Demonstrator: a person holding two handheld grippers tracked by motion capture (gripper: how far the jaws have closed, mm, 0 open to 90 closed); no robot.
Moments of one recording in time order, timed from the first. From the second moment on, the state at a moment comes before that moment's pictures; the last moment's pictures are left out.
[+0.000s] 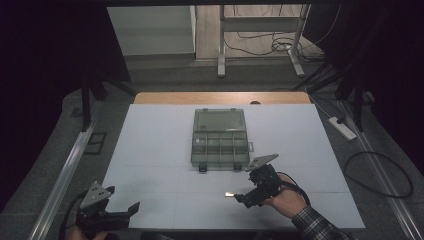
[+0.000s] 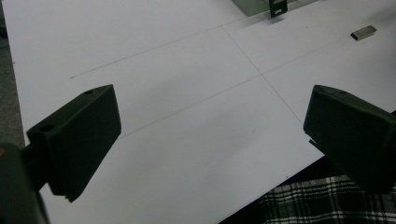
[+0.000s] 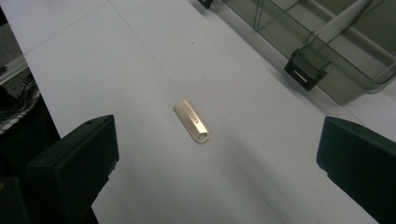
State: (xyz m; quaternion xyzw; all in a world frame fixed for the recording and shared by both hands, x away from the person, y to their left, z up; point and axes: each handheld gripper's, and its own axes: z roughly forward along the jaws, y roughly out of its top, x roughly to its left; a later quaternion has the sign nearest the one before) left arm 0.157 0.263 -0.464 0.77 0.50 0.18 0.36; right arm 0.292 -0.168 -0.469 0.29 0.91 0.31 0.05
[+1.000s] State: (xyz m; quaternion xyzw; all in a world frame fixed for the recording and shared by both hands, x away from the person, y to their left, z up) left arm 0.157 0.263 -0.464 0.77 0.50 0.18 0.36; right arm 0.301 -0.132 -0.486 0.26 0.93 0.23 0.05
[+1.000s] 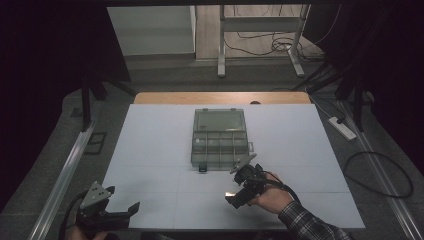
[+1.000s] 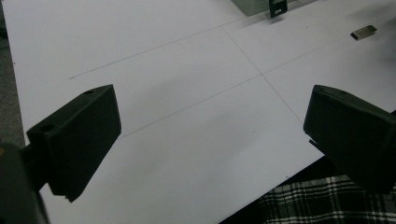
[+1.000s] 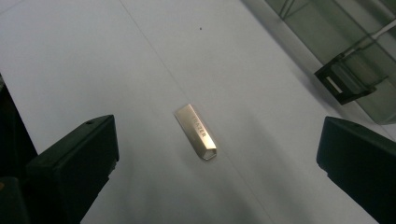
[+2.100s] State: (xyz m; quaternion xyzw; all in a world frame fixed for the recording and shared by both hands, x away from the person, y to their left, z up) left arm 0.157 0.263 -0.464 0.77 0.50 0.18 0.36; right arm 0.305 -0.114 -0.516 0.22 0.96 0.17 0.05
